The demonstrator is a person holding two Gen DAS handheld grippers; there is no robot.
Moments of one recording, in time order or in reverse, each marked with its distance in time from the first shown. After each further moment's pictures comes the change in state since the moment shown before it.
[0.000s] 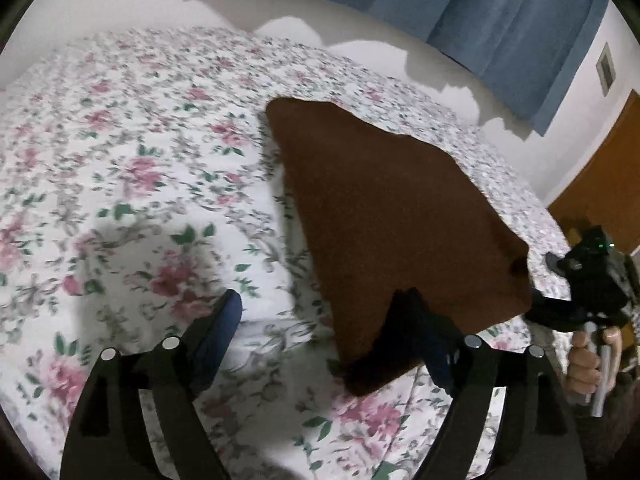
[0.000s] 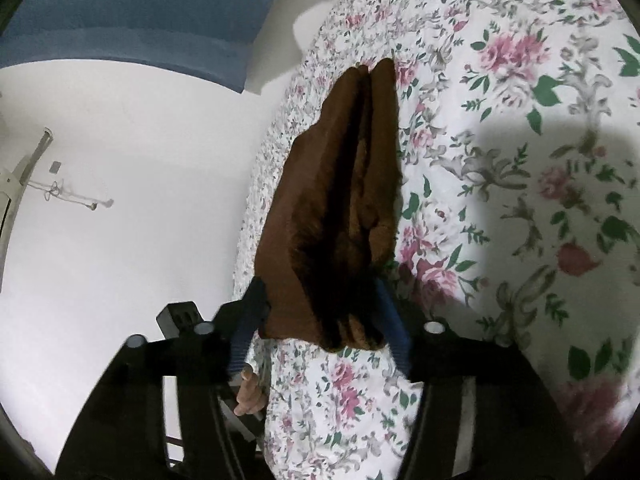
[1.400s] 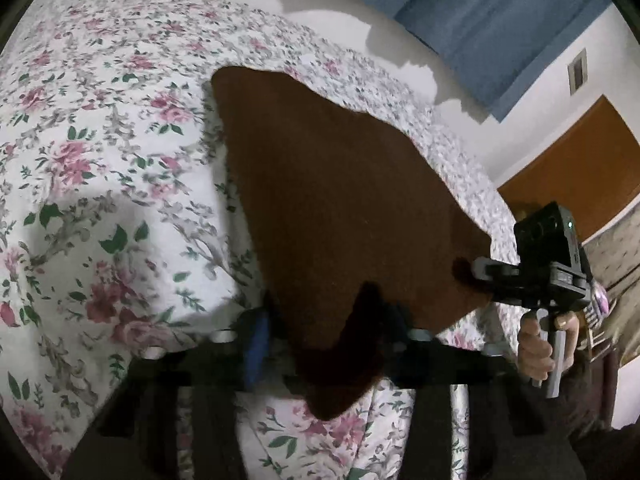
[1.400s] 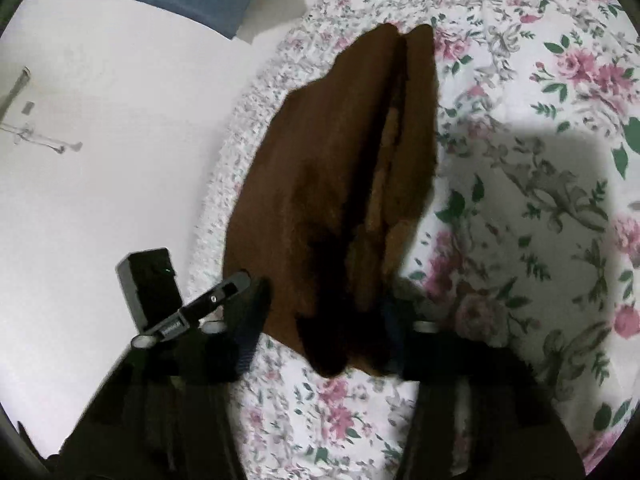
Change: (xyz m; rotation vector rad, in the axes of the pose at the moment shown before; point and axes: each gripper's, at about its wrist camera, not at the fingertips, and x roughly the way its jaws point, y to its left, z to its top) left arm 0.024 0.000 0.013 -0.012 0.147 -0.246; right arm 0.042 0.022 -0.002 -0.124 0.161 -0.161
